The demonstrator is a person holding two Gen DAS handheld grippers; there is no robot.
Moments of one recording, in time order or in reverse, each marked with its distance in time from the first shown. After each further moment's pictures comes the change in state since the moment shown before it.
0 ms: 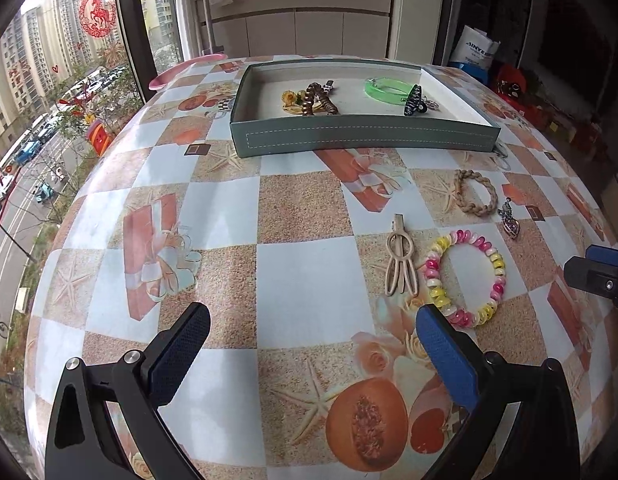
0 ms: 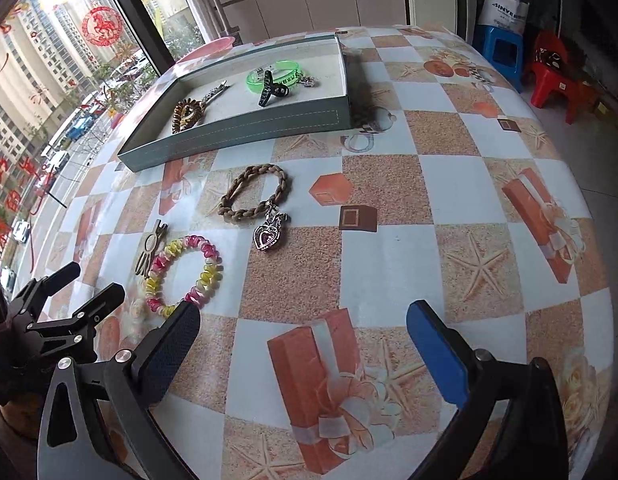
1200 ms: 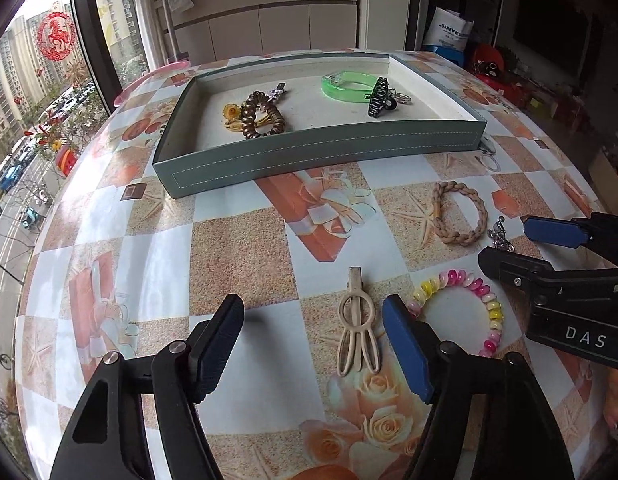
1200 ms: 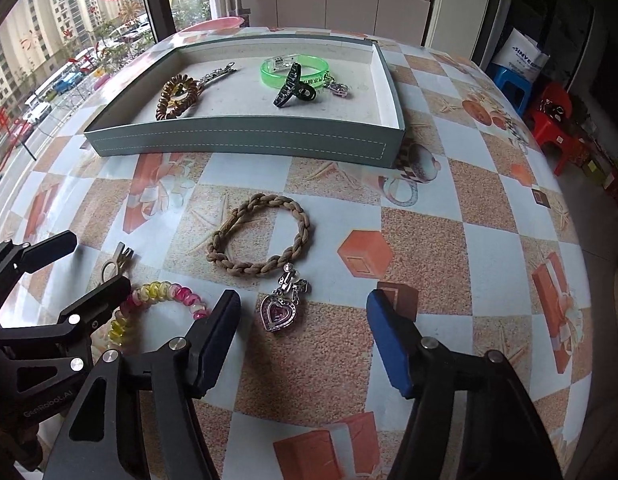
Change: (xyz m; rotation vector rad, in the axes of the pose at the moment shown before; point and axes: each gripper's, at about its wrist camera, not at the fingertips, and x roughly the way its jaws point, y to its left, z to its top) left arm 0.029 -0.030 0.034 0.105 0.020 -0.048; right arm 0.048 0.039 0.037 -0.168 0.009 -0.151
